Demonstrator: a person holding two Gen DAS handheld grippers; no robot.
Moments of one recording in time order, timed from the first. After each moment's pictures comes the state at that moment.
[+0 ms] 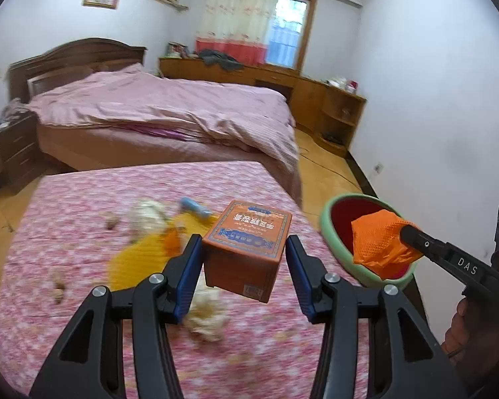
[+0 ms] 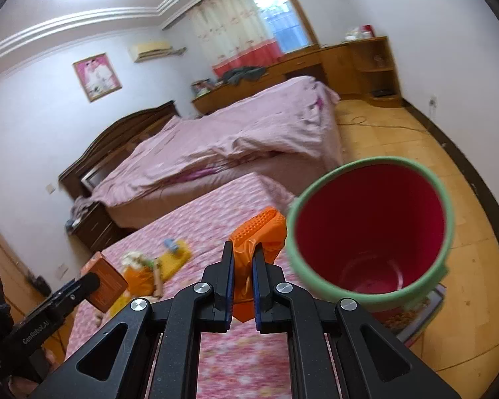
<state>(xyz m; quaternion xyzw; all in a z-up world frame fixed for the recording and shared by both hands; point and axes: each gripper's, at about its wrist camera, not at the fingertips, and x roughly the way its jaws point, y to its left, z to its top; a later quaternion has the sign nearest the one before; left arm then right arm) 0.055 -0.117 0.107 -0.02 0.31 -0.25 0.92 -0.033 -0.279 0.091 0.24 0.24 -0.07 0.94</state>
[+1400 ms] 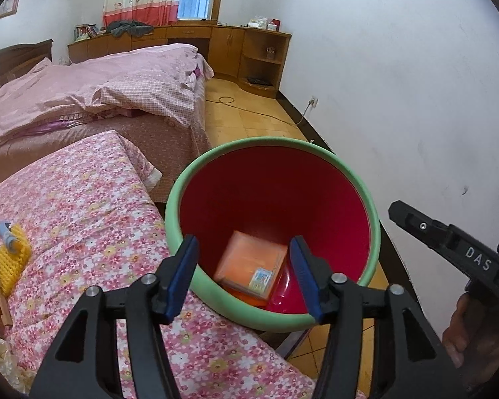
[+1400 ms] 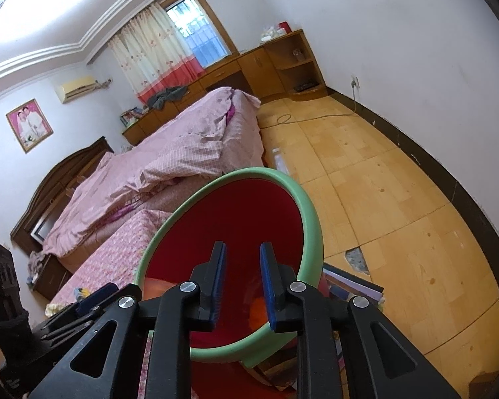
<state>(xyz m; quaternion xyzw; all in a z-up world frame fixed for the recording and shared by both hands) 0.085 -0.338 0.039 0.08 0.37 -0.38 0.84 -0.066 -0.416 0.040 0.30 0.23 -0.20 0.90</state>
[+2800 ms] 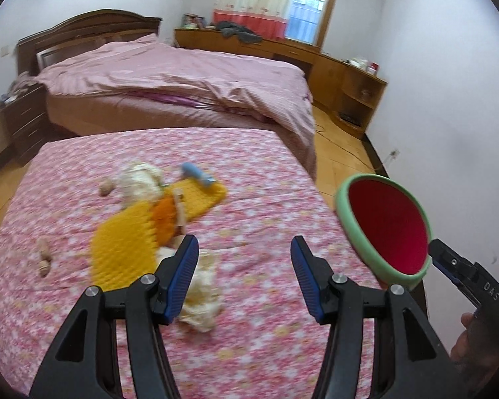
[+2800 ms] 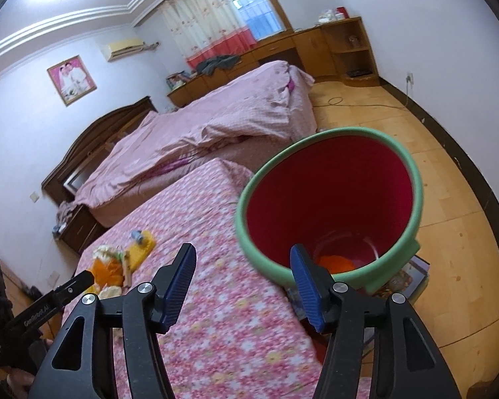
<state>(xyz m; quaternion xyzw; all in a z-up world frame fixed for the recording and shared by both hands) 0.075 -0.123 0.073 -0.03 0.37 -0.20 0.91 -0.046 -0.318 0.062 0.26 0.28 -0.09 0.92</state>
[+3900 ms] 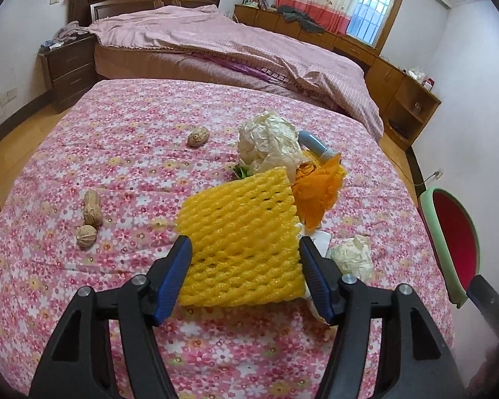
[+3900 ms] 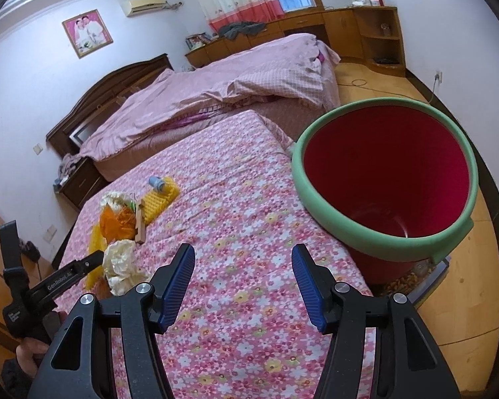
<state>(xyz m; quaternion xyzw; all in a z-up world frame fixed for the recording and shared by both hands) 0.116 -0.039 0.009 -0.08 0.42 -0.11 0.90 -0.007 -0.247 0.041 0.21 0.35 -0.05 0.91</state>
